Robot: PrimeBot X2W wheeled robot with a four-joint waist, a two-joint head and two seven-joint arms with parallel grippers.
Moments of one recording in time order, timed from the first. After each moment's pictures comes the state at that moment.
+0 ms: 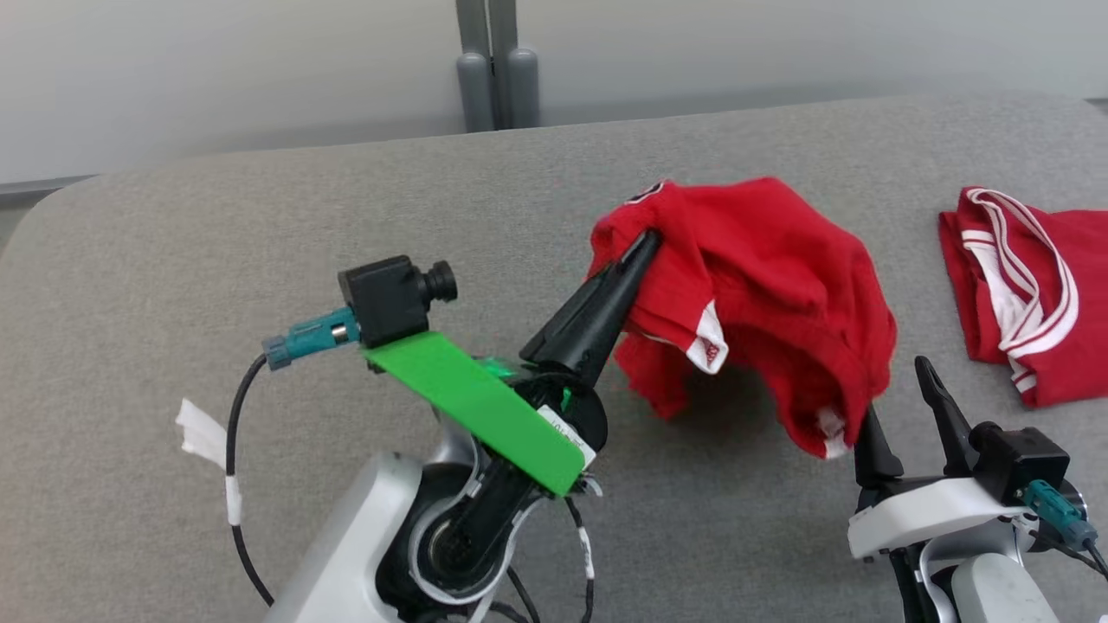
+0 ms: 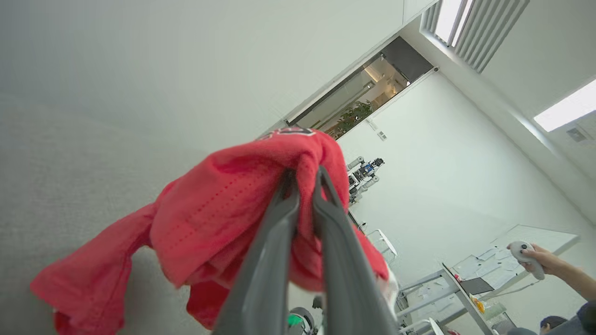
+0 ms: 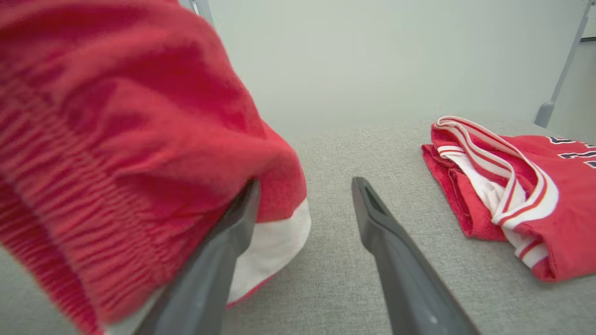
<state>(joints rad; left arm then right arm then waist) -0.39 0.05 -0.58 -0.20 -1.21 0.07 0.16 -0.07 -0.05 -0.04 0.21 0.18 0.13 -0.26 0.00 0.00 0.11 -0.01</state>
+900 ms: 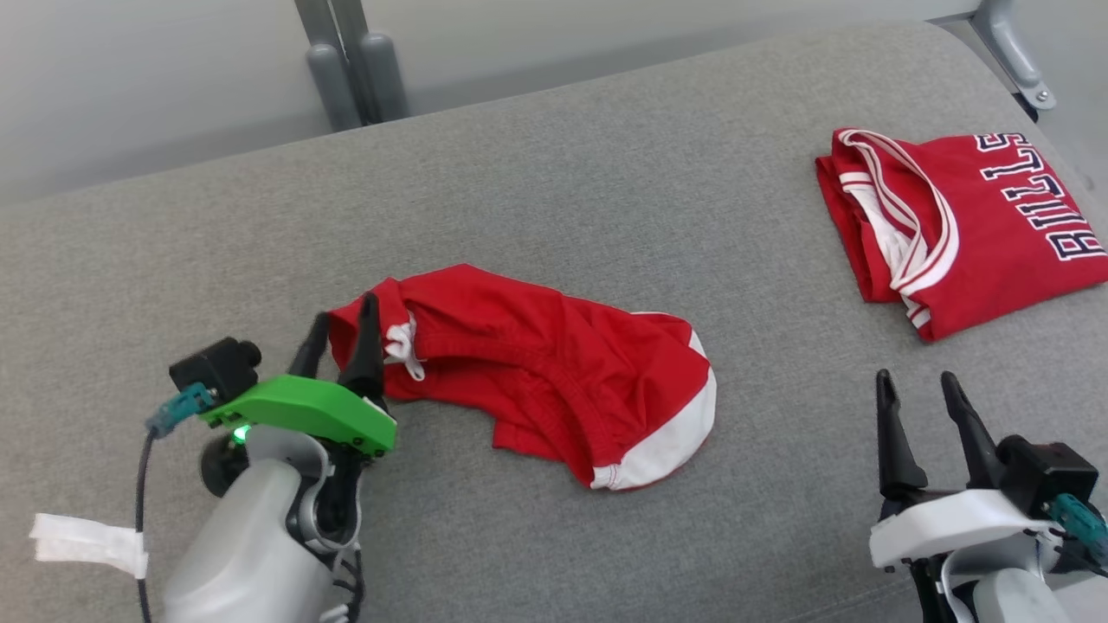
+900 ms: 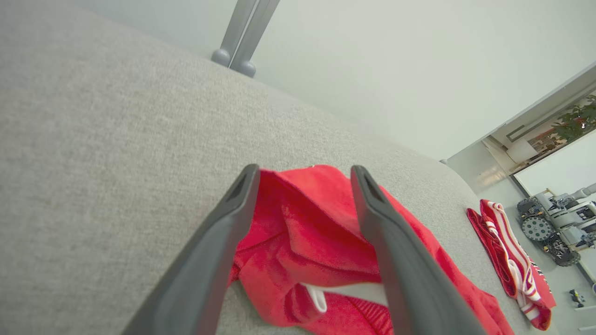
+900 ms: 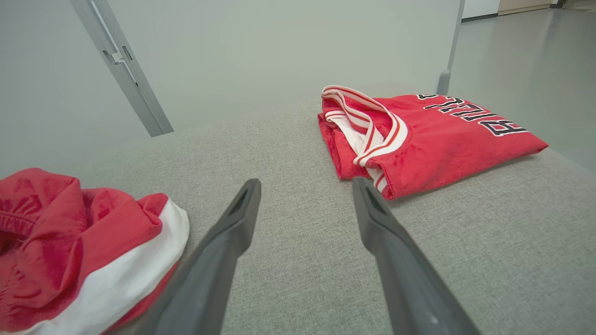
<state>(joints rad) -0.50 0.16 -0.48 0.69 -1.07 -0.02 -0.26 -0.05 -0.05 -0.08 0.22 0.21 0.13 -0.26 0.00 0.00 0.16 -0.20</state>
